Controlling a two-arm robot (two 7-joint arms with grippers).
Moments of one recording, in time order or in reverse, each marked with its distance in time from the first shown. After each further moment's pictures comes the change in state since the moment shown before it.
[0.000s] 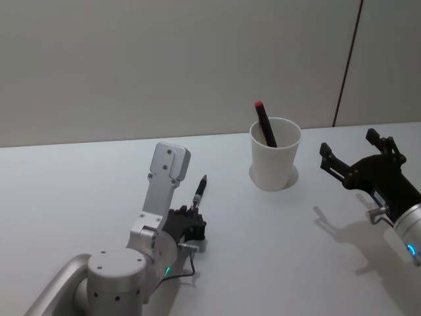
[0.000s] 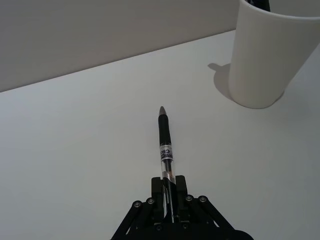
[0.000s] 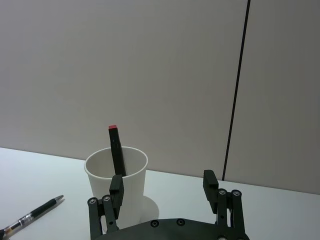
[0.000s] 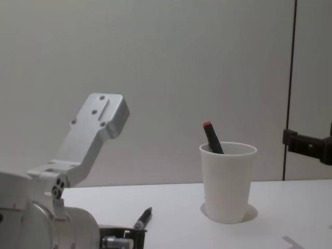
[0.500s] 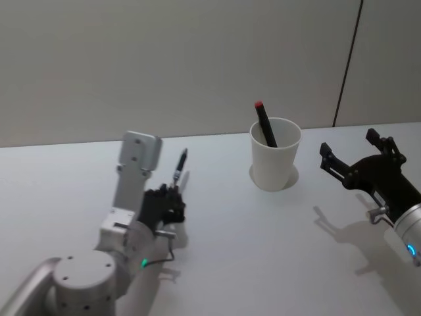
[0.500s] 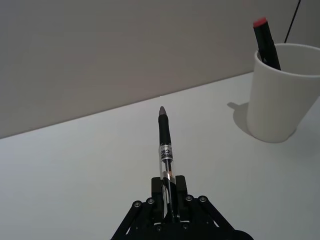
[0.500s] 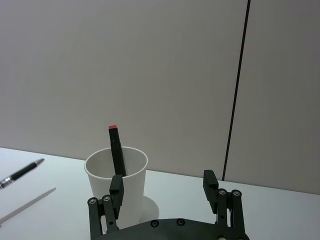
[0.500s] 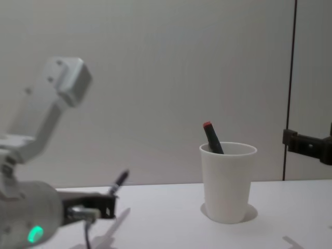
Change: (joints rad) left arm 0.046 0.065 -0.044 -0.074 0.009 -0.128 -0.007; right arm 0.000 0.000 0.000 0.000 0.000 0.000 0.000
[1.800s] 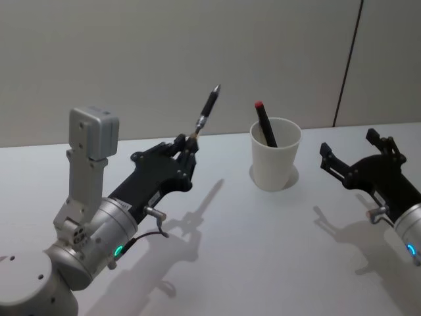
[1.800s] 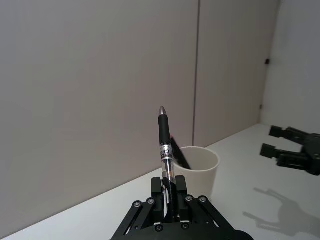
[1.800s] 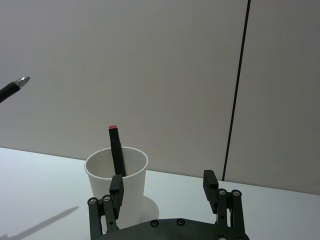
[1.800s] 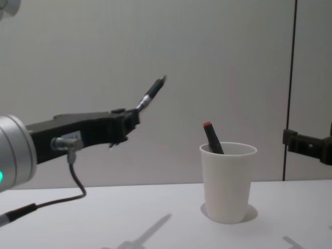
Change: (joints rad) left arm 0.047 0.118 -0.082 -0.081 -0.091 -0.369 -0.383; right arm 0.000 0.000 0.000 0.000 0.000 0.000 0.000
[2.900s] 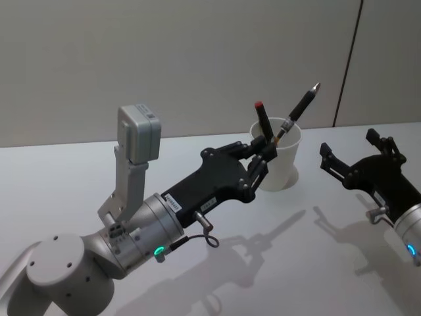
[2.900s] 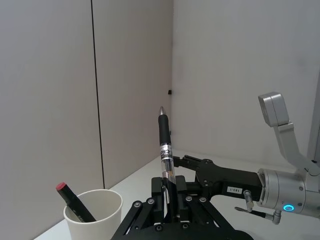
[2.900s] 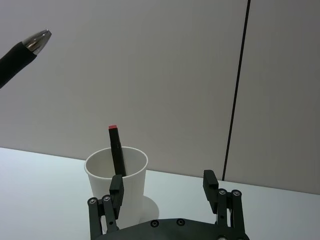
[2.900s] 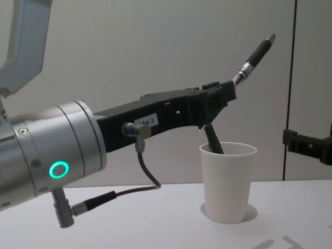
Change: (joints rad) left arm -0.100 -0.093 0.059 0.108 -0.033 -0.078 -0.379; right arm 0.000 0.000 0.000 0.000 0.000 0.000 0.000
